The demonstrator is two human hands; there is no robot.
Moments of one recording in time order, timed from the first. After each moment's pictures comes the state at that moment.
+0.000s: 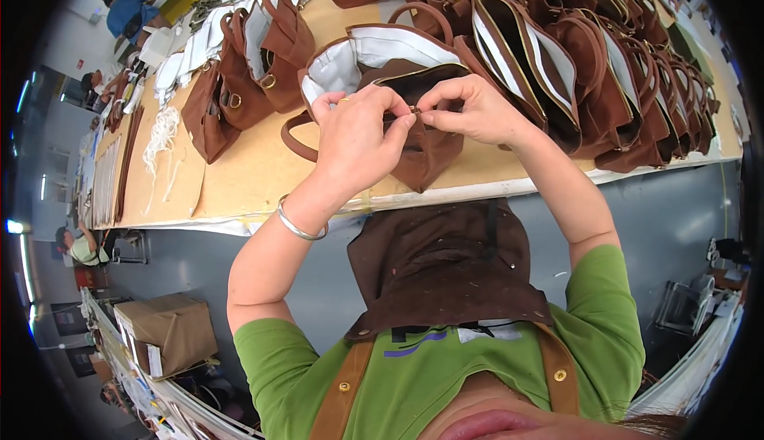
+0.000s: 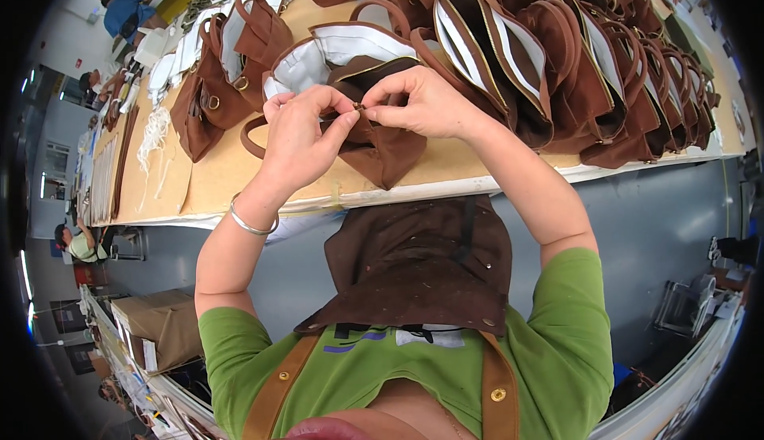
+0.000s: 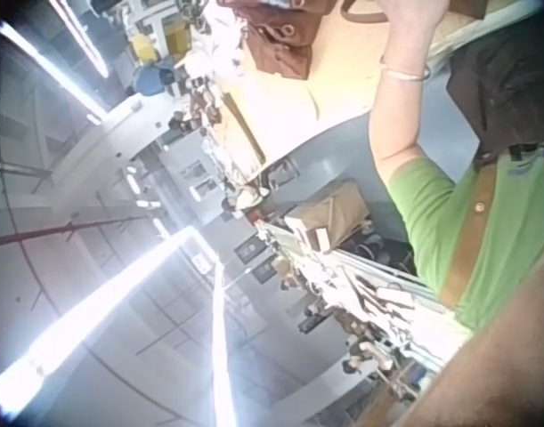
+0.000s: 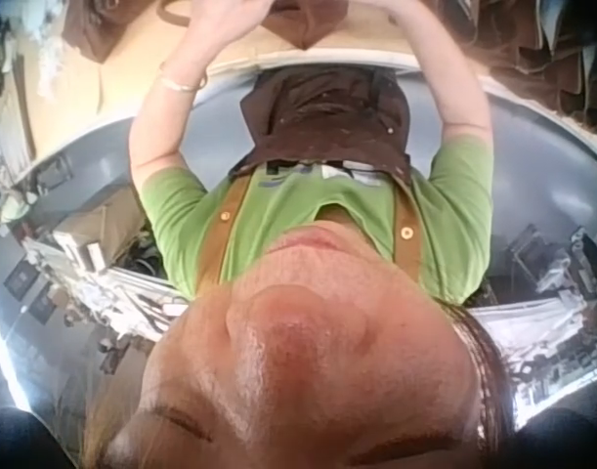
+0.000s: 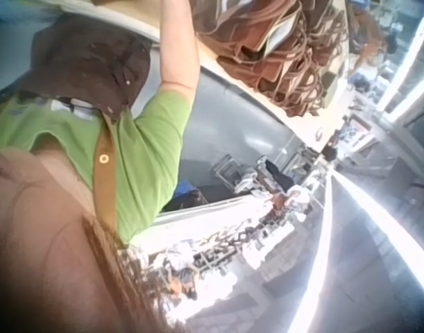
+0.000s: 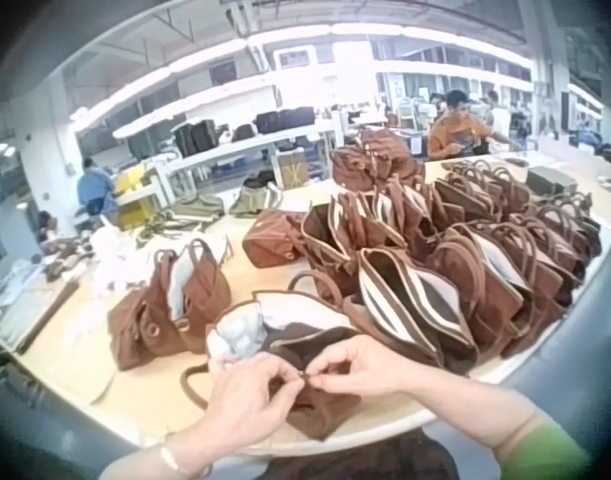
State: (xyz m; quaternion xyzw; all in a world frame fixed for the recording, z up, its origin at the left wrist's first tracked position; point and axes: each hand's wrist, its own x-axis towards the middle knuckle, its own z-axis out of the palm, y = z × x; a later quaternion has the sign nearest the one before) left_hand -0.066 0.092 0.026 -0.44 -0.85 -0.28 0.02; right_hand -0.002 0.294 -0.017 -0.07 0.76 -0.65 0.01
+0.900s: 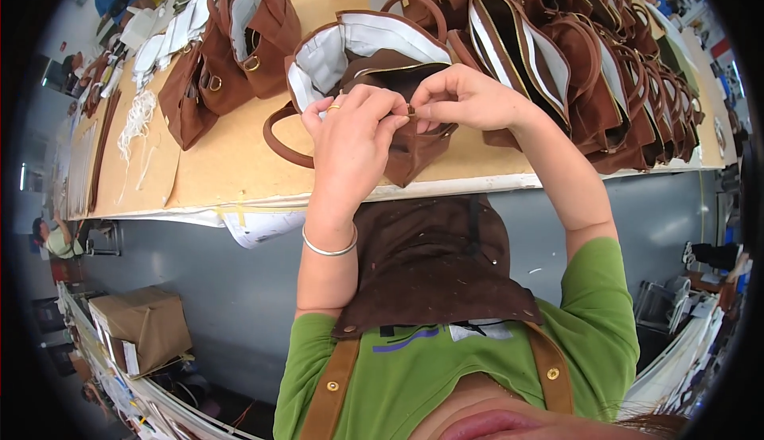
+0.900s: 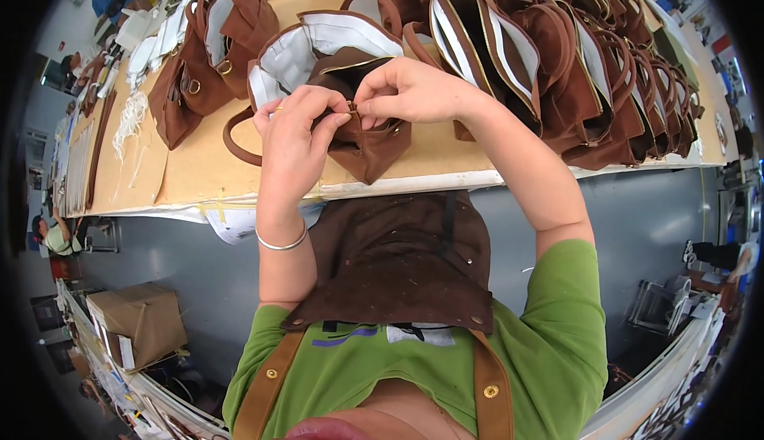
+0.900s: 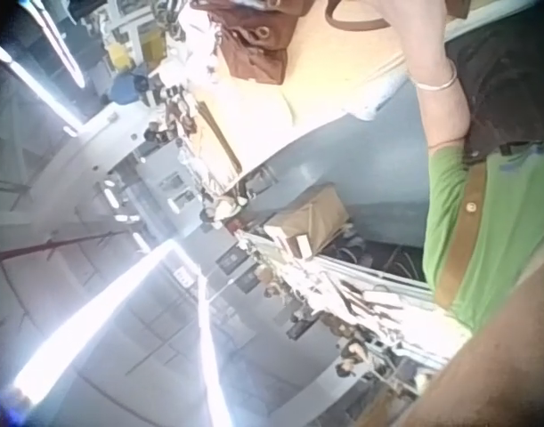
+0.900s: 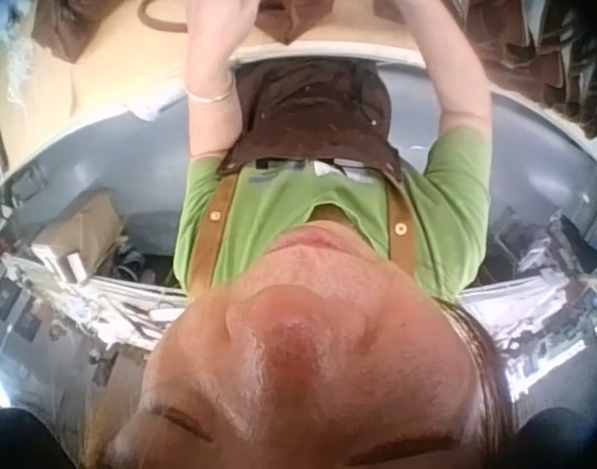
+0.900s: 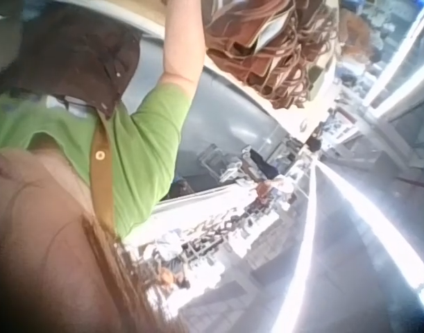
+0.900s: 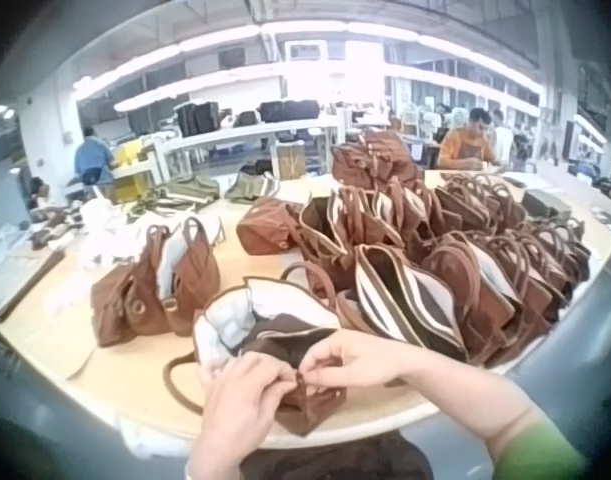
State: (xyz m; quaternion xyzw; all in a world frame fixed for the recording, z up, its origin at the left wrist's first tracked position) left_hand -0.044 0.091 0.003 -0.40 -0.84 -0.35 0.11; right_hand -0.011 0.304 0.004 -0.10 0.76 -0.62 0.16
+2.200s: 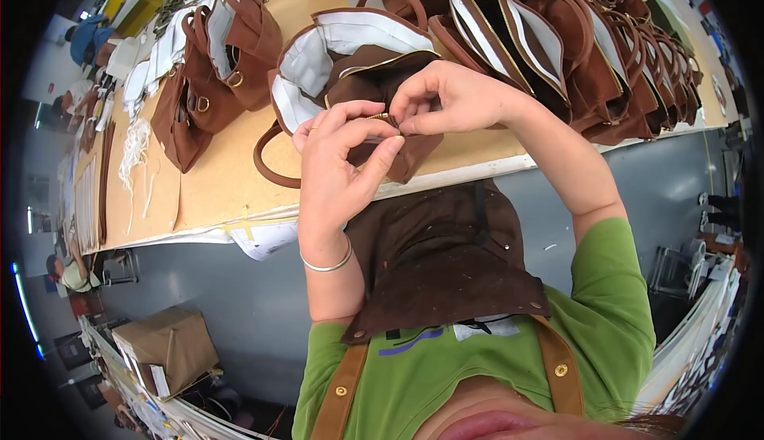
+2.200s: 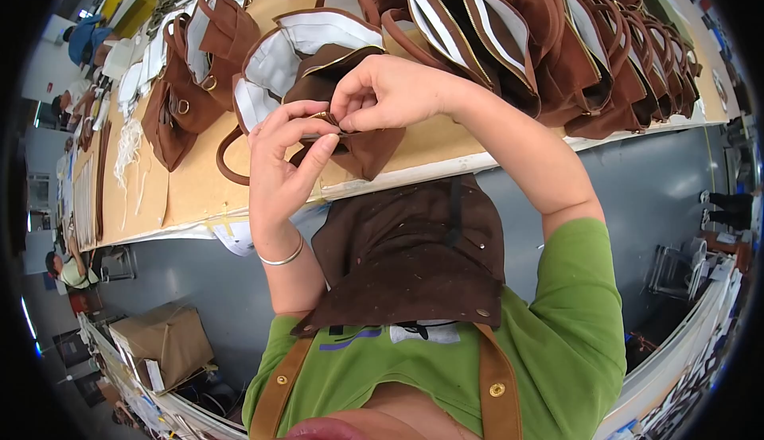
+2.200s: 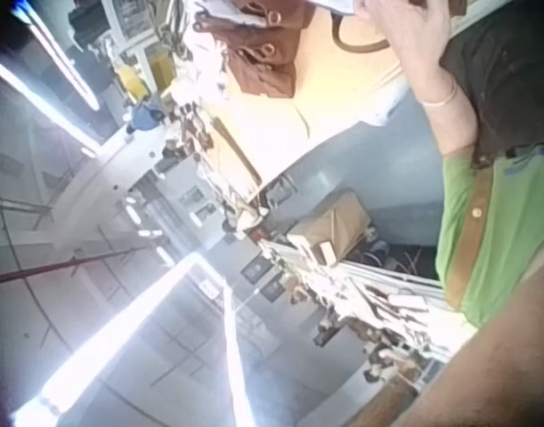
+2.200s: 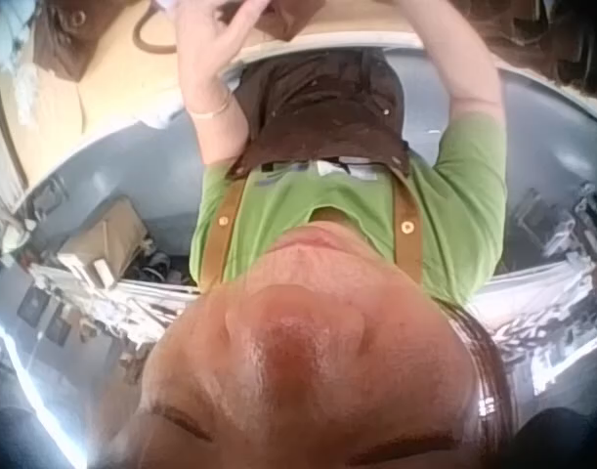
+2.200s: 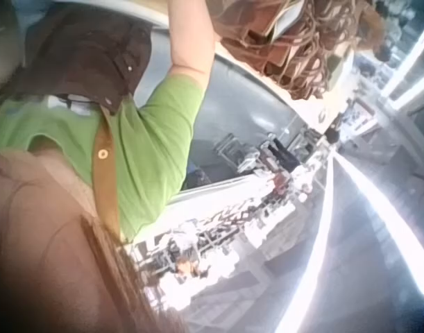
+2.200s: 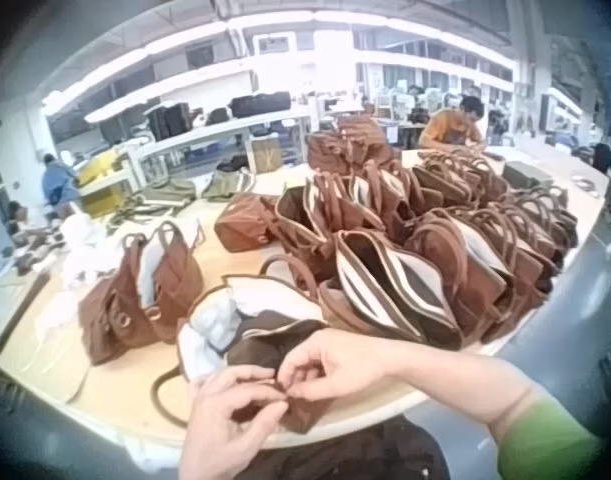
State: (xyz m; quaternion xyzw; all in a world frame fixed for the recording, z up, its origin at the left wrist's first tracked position) left_hand -0.047 0.071 -0.005 -0.42 -0.78 -0.46 0.00; right_hand -0.006 0.293 0.002 -0.14 0.78 -0.59 0.13
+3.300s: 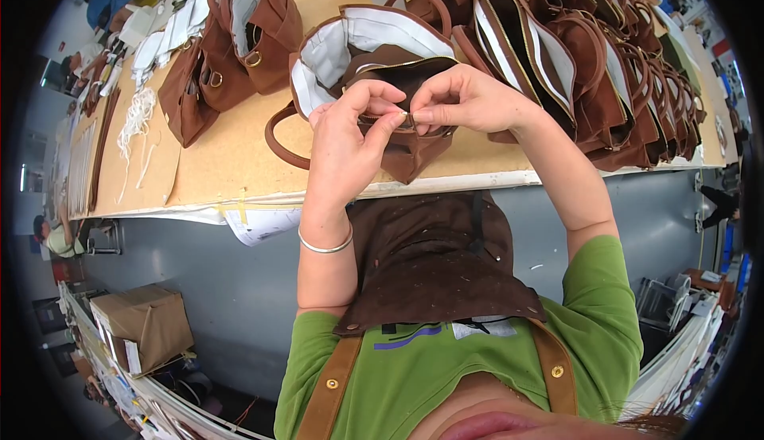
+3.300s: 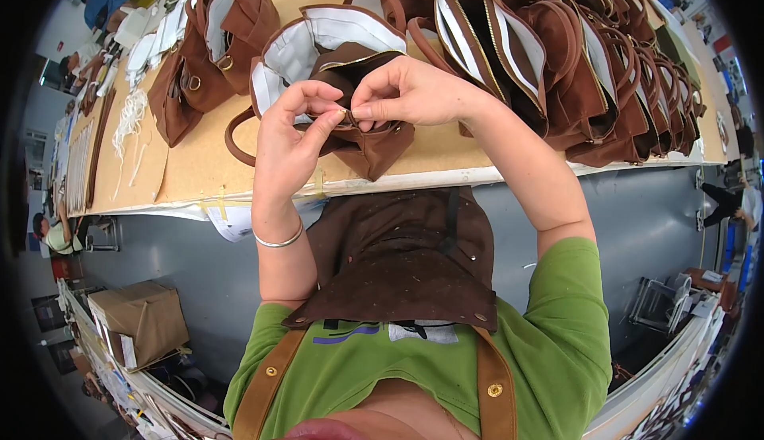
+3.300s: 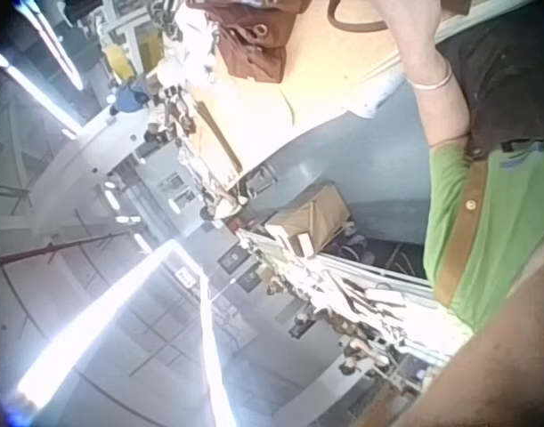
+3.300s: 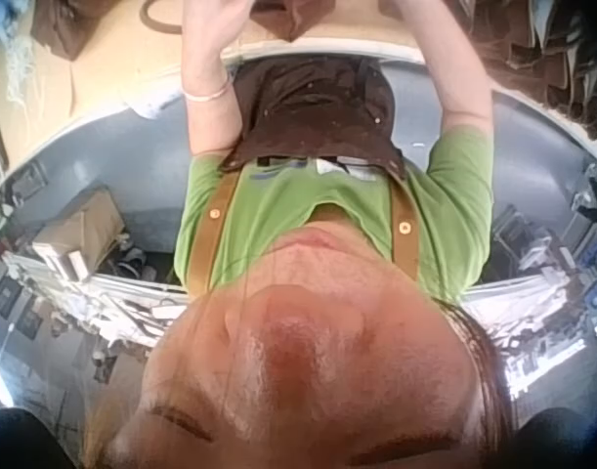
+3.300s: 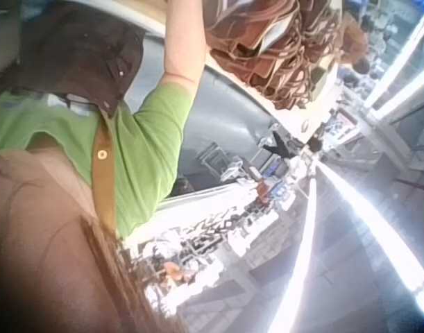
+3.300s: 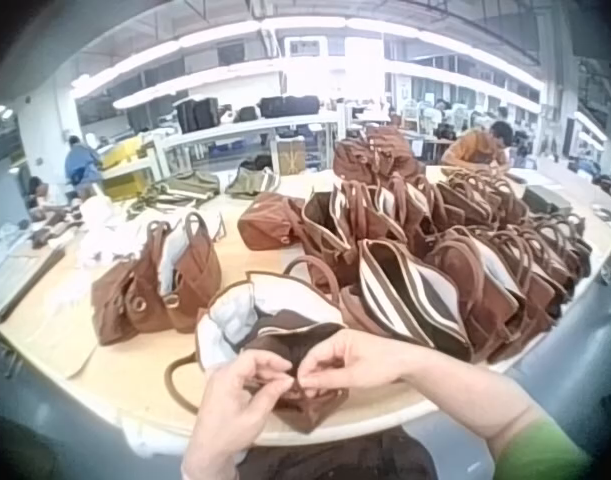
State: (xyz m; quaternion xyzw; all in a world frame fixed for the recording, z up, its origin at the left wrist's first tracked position) left_hand -0.054 0.080 -0.011 -0.34 -0.76 -0.56 -0.05; right_hand -0.007 0.295 -0.001 -0.11 0.73 -0.66 0.17
